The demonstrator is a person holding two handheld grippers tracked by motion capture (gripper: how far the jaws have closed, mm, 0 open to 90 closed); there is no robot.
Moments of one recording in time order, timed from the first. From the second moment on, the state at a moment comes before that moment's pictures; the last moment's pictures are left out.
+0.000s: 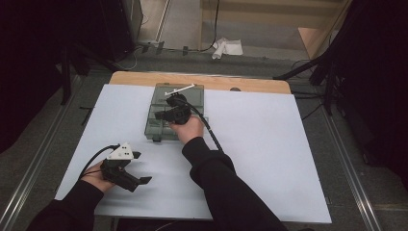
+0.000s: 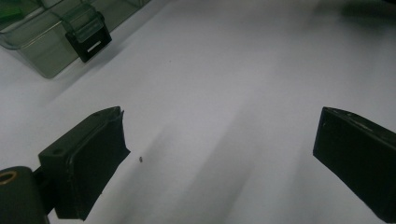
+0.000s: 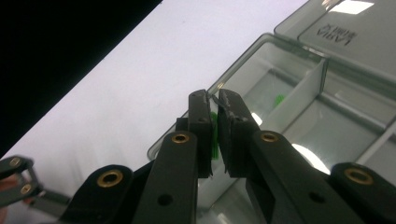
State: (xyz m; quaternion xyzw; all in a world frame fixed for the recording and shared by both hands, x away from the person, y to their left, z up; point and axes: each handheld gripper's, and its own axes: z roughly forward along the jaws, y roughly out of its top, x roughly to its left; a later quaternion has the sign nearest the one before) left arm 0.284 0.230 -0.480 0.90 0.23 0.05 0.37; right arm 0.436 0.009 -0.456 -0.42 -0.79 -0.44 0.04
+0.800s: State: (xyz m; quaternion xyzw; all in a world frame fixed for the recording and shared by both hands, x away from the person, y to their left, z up) left arm 0.285 0.231 -0.479 0.89 0.24 0.05 0.38; right arm 0.462 0.029 -0.470 -0.45 -0.78 -0.43 0.02
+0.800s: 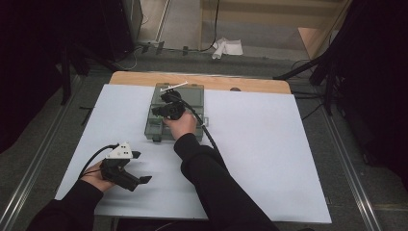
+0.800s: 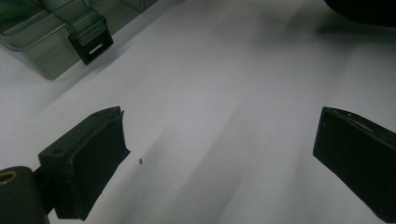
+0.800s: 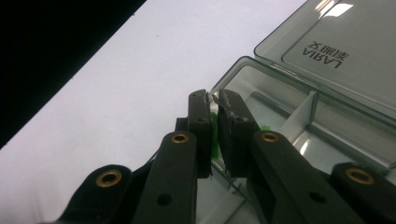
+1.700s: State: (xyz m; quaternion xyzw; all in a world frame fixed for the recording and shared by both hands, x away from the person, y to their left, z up) left arm 0.293 0.228 -0.475 0.89 0.27 0.02 0.37; right arm 0.456 -0.007 -0.458 -0.40 -0.80 -0.45 0.02
